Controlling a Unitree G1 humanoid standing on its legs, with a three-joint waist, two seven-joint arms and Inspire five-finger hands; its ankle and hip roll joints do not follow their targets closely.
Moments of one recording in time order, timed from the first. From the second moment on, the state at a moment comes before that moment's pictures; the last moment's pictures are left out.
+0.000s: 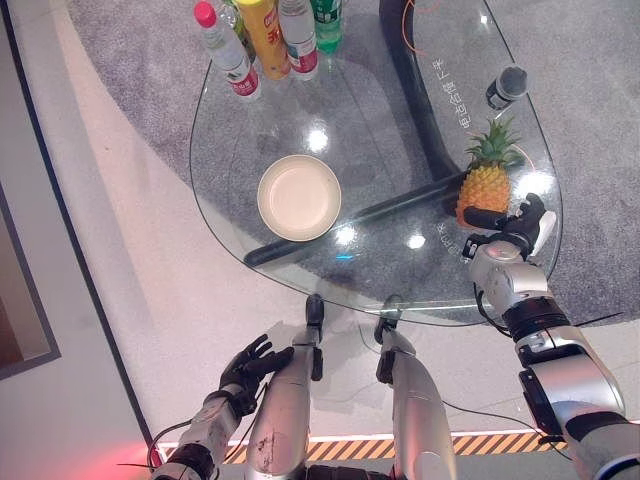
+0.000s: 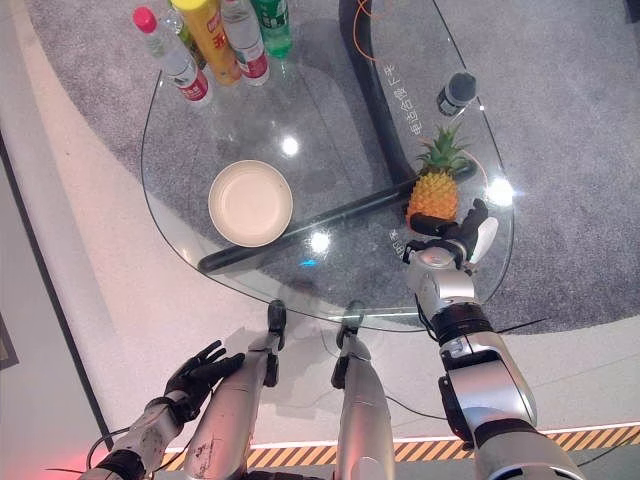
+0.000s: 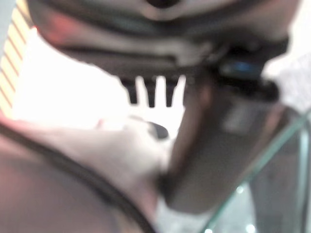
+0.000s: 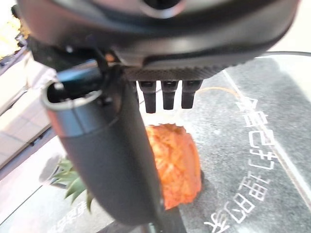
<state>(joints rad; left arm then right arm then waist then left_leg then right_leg) -0.17 0.30 -0.30 0.95 -0.80 -0.10 -0.10 -0.83 -0.47 0.20 0.76 0.62 0.23 -0.82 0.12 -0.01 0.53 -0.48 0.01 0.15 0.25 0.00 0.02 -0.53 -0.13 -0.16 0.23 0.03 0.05</state>
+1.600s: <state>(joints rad) -0.20 0.30 -0.34 0.95 -0.84 -0.10 -0.14 -1.02 -0.60 0.32 1.01 0.52 0.38 -0.55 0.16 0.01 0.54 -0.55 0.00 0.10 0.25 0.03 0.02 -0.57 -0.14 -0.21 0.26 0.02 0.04</state>
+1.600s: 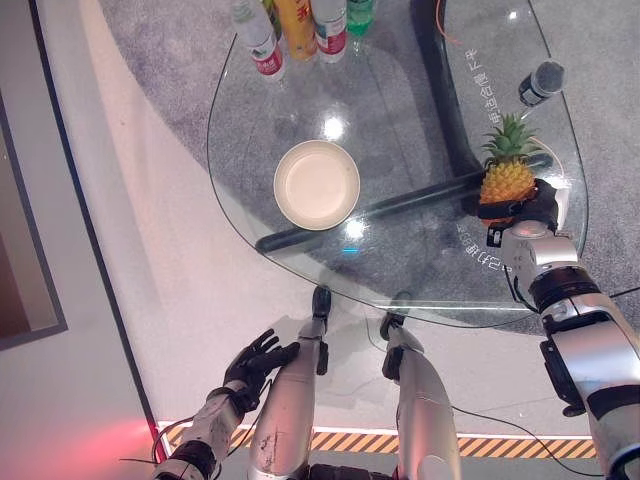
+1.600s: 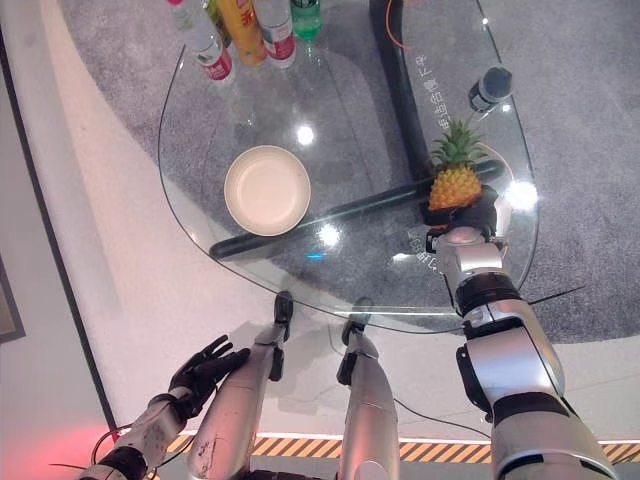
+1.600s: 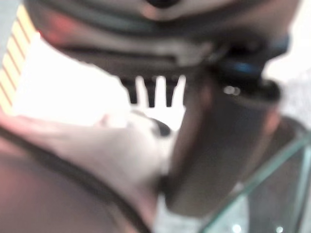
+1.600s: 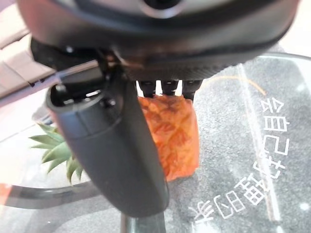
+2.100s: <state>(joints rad) -0.20 0.30 -0.34 0.94 -0.85 -0.13 -0.14 -1.04 -0.63 0.32 1.02 0.55 0.38 -0.52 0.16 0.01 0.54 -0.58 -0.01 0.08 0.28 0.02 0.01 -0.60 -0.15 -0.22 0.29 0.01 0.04</state>
